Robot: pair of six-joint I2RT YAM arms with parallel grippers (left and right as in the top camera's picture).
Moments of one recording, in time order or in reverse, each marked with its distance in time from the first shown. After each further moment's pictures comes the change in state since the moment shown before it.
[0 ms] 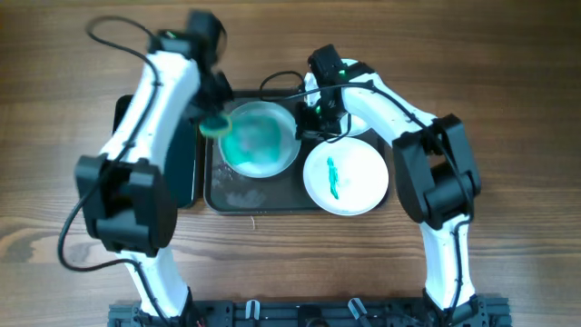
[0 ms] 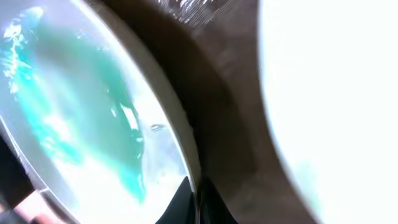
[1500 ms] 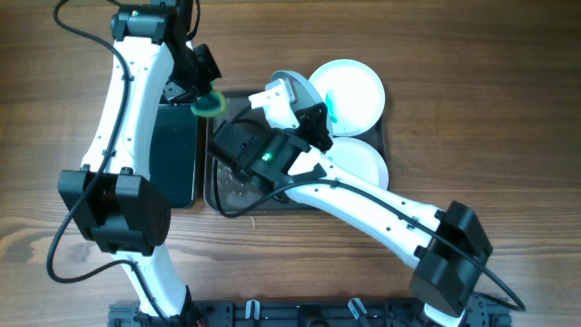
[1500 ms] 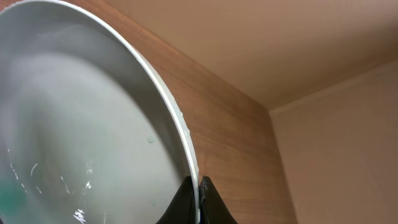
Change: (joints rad) left arm 0.053 -0.003 0.169 -0.103 0.100 0.063; right arm 0.553 -0.334 0.000 -0.346 1.631 0.166
